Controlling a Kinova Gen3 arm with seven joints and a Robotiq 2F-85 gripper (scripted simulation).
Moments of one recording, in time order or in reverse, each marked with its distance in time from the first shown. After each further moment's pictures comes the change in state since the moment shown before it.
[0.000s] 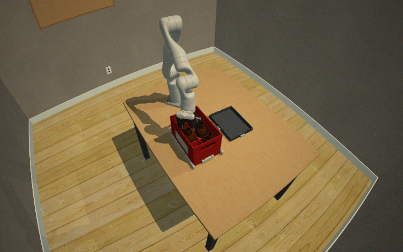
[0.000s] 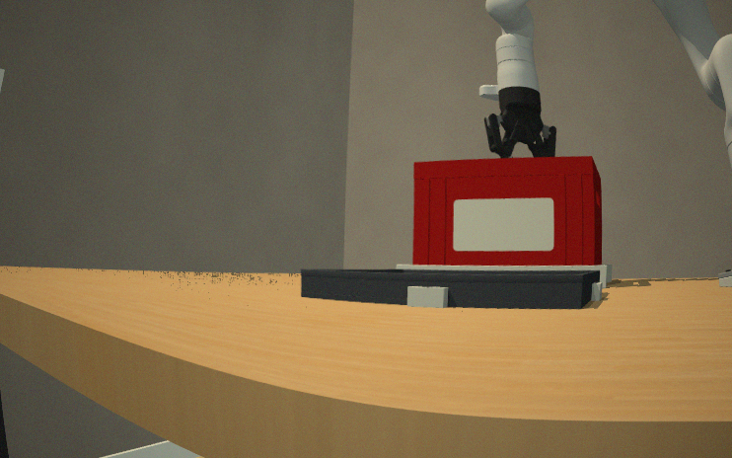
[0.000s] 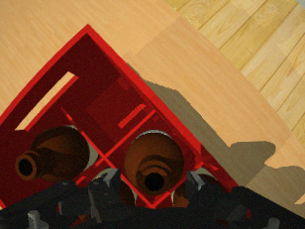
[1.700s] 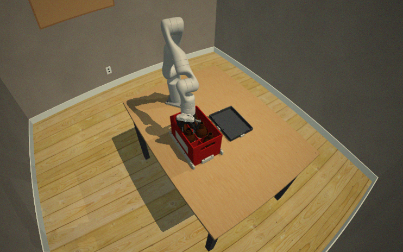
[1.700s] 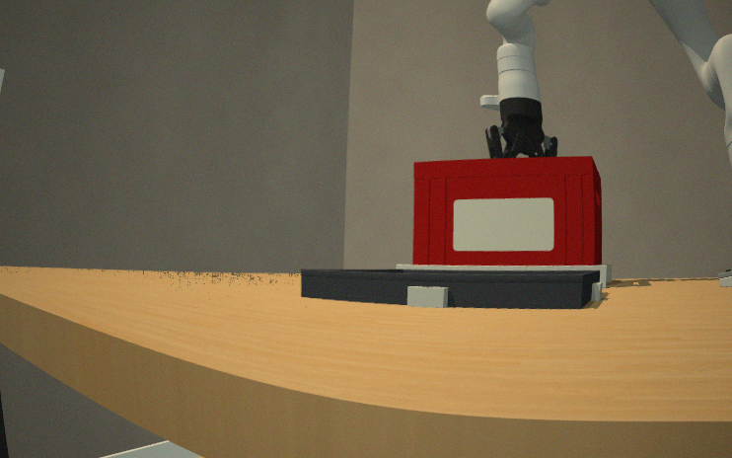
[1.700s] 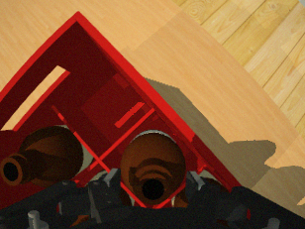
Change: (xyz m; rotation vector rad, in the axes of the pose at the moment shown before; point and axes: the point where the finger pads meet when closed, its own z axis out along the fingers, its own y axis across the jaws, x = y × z) arm -0.001 0.001 0.019 -0.004 -0.003 0.001
